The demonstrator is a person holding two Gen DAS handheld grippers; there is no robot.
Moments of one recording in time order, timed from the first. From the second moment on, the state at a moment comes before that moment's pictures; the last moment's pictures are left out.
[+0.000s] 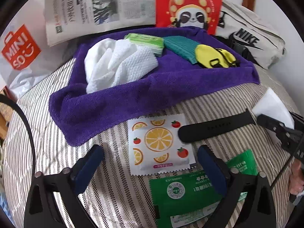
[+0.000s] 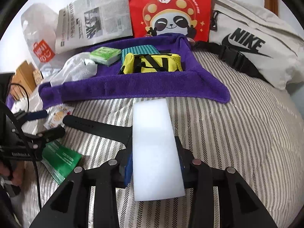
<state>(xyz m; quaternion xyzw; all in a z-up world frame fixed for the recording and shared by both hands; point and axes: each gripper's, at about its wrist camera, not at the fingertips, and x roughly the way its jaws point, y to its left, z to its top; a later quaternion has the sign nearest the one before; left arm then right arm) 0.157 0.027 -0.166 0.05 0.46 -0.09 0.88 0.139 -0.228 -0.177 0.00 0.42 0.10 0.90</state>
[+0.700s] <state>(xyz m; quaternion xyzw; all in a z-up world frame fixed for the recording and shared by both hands) 0.153 0.009 -0.162 0.09 0.46 -0.14 0.87 0.139 -0.233 -0.177 0.02 0.42 0.12 0.90</state>
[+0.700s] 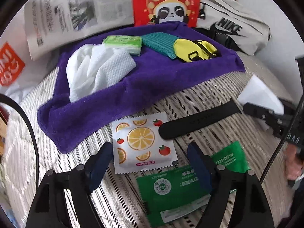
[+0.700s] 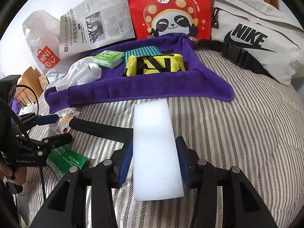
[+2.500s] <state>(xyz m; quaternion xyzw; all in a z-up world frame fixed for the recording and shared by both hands) 0.125 0.066 -0.136 0.00 0.46 -0.12 0.88 0.139 -0.249 -0.176 0.08 0.43 0.13 0.89</state>
